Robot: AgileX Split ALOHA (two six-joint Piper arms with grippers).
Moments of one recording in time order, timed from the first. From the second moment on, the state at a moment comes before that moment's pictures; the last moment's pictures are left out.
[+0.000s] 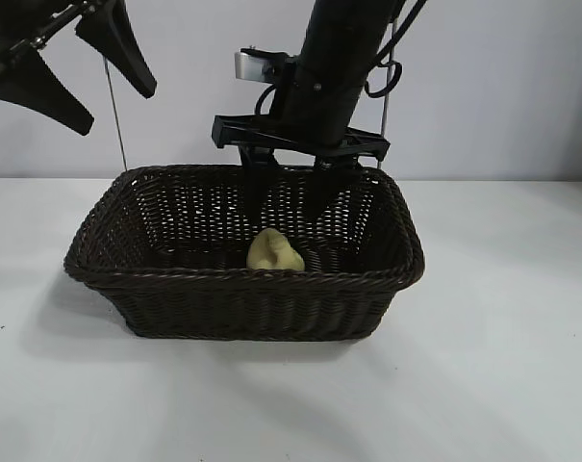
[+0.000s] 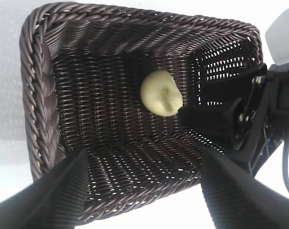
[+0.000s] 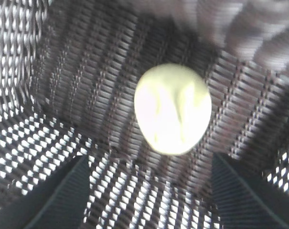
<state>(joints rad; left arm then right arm) -0.21 1.73 -1.42 -0.56 0.97 0.10 0.50 2.17 -1.86 0.20 1.11 0.01</state>
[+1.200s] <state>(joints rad) -0.21 1.73 -1.42 -0.55 0.97 0.10 0.10 1.93 -1.87 0.27 1.23 -0.11</state>
